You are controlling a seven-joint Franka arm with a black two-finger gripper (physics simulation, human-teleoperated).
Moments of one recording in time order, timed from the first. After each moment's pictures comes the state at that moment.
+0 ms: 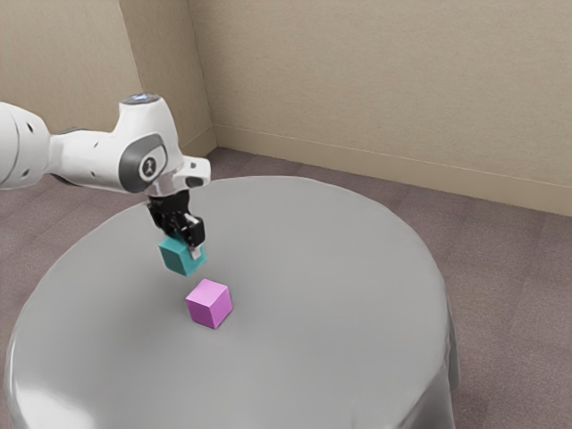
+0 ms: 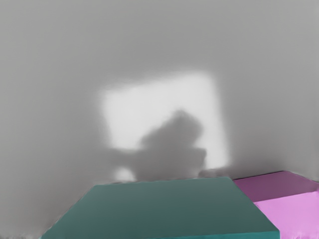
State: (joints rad) arm -0.04 0.22 0.14 -1.98 -0.03 2.21 0.30
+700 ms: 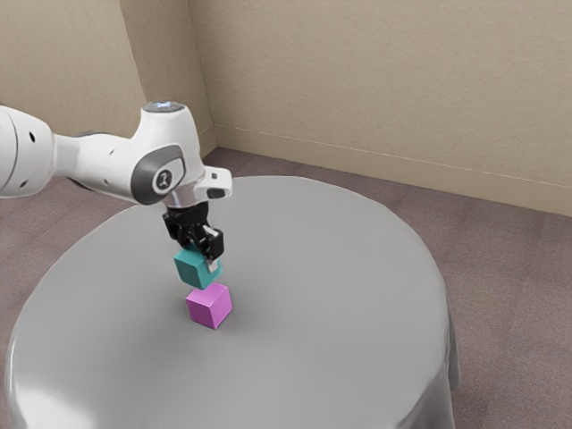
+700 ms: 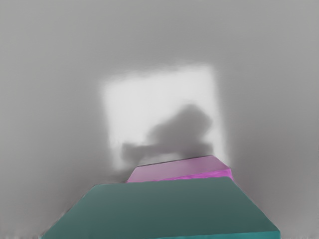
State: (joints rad) arm -0.13 0.17 0.14 -2.05 0.00 2.21 0.16
